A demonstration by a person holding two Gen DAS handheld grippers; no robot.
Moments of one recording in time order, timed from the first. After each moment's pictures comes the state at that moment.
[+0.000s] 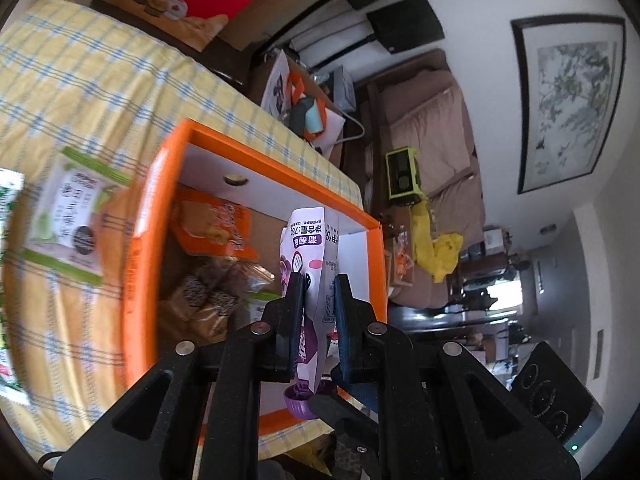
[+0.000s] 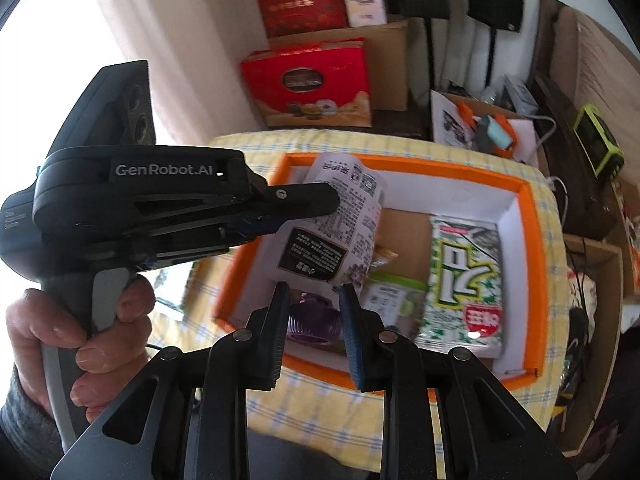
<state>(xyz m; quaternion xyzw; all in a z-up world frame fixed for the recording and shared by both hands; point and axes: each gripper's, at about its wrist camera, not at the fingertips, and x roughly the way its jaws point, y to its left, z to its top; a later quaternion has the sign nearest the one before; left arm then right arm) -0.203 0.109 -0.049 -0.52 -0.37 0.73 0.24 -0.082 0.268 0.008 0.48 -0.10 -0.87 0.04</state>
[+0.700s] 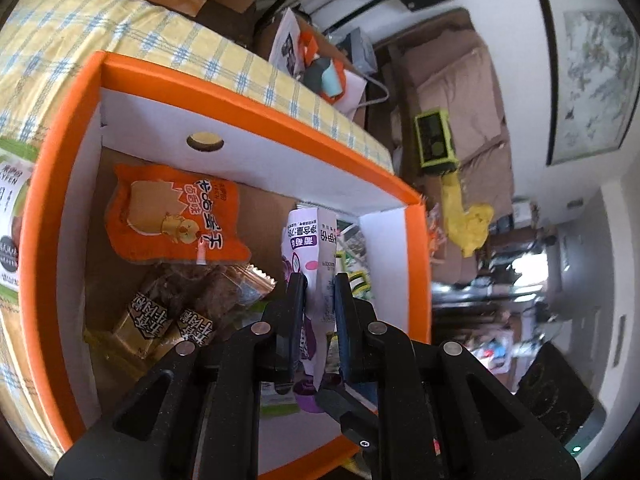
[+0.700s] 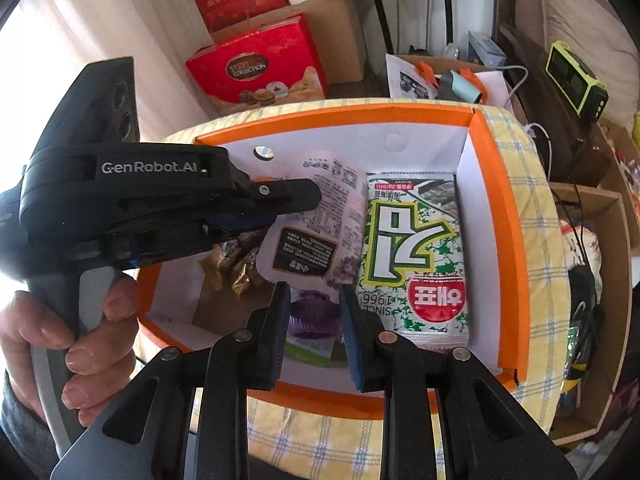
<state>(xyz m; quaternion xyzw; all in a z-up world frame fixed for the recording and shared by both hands) -0.222 0.157 -0.086 -0.58 -0.30 0.72 0.23 -0.080 0.323 -0.040 0.50 -0.15 -0.85 0.00</state>
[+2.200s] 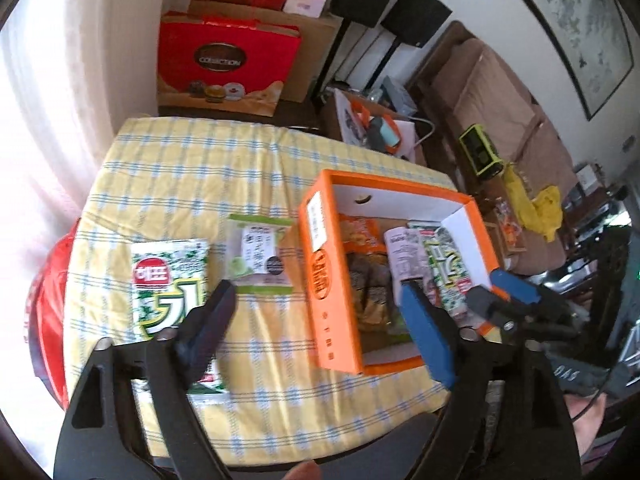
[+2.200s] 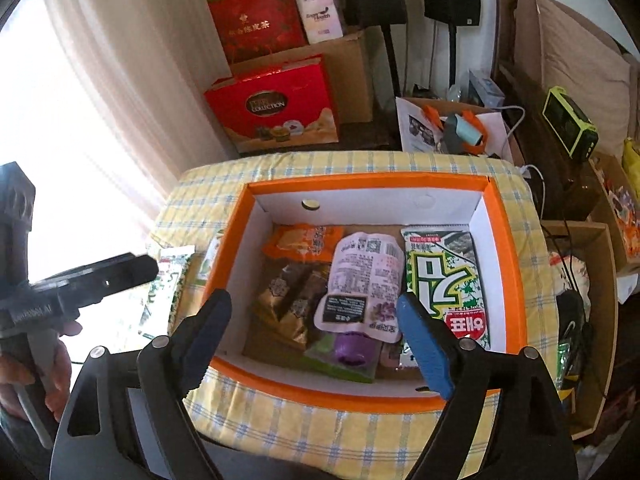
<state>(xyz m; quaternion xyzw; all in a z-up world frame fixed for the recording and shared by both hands) -0.140 0.035 0.003 -0.50 -0.13 0.84 0.14 -0.083 0.285 0.016 0.45 -0.13 -0.88 -0.01</state>
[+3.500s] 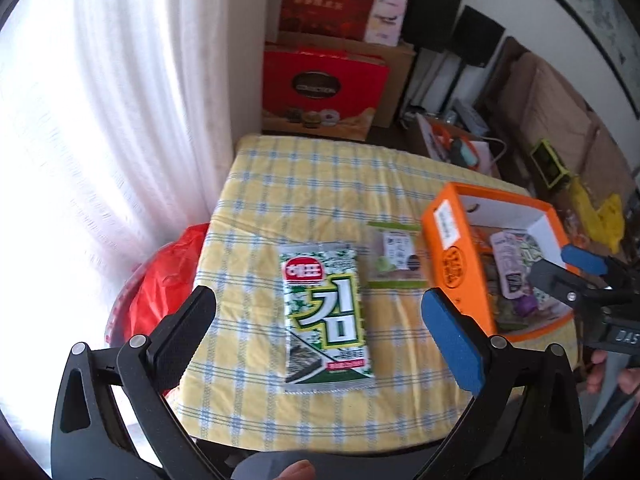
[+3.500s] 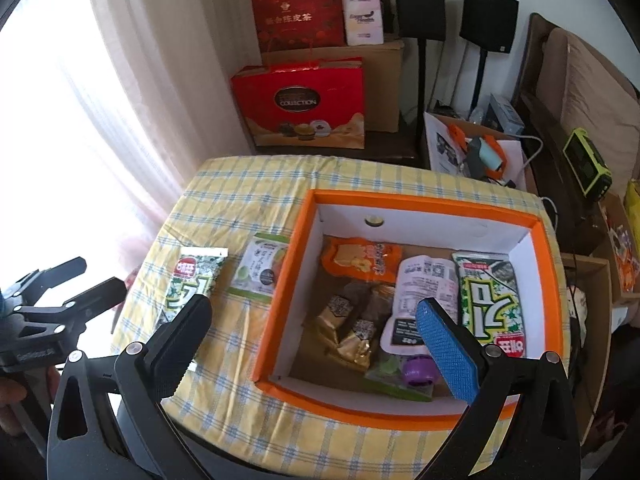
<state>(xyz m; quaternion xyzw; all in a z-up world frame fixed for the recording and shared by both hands) -0.107 -0.041 -0.004 -0.47 -0.07 0.88 0.02 -0.117 0.212 0.021 0.45 -0.08 -0.89 -0.01</state>
